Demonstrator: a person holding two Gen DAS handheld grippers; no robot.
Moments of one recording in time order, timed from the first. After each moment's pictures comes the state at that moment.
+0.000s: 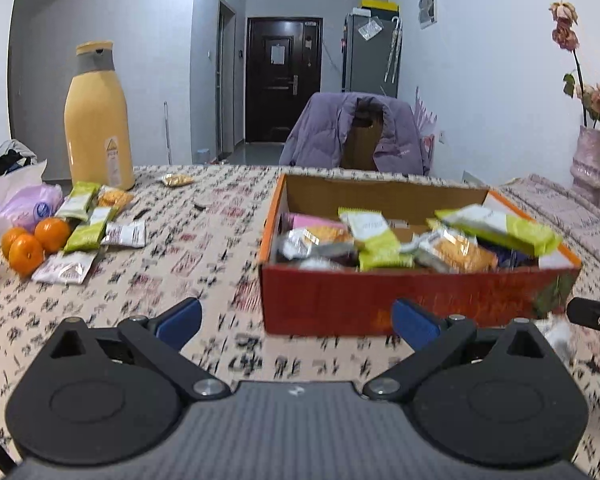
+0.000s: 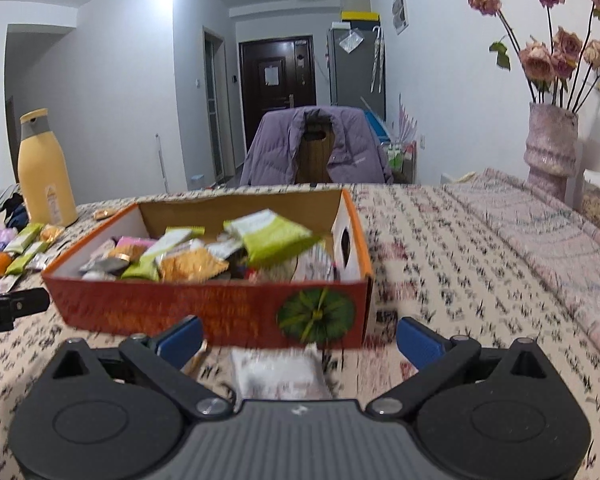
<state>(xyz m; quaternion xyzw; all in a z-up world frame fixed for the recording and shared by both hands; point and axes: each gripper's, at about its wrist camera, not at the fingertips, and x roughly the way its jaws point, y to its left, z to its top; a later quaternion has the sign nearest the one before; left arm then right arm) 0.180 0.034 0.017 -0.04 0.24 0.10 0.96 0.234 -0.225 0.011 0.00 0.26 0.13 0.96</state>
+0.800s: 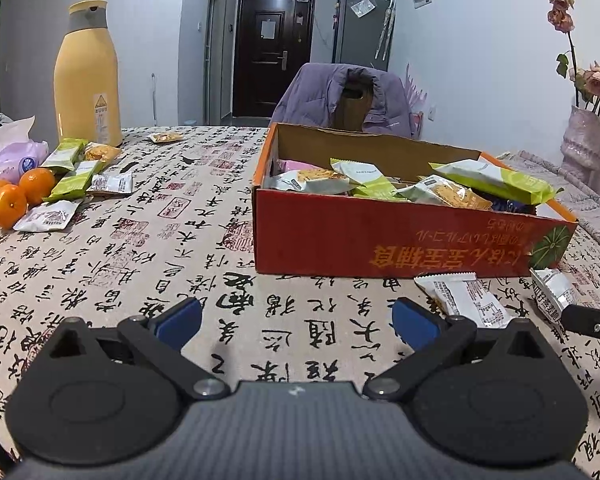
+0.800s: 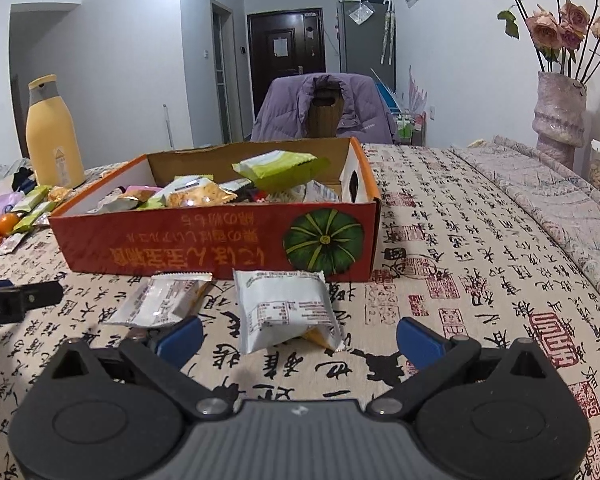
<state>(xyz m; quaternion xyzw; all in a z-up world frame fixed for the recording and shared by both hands) 0.173 0.038 -0.015 -0.06 0.28 0.08 0.96 0.221 -0.226 -0.016 -0.01 0.30 0.14 0.94</state>
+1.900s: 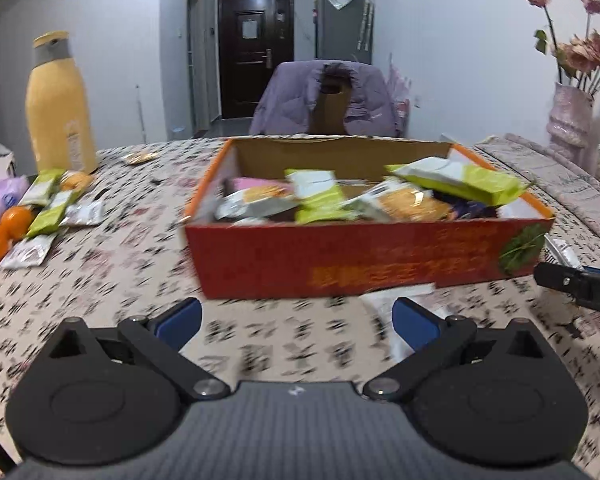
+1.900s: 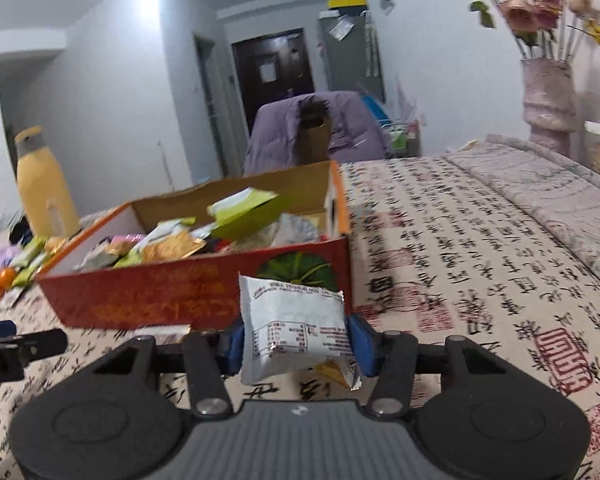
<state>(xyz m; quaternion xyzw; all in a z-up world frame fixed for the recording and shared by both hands) 0.198 -0.016 0.005 -0.01 0.29 0.07 0.96 0.249 -0.257 -0.013 0.06 0.25 0.13 0.96</state>
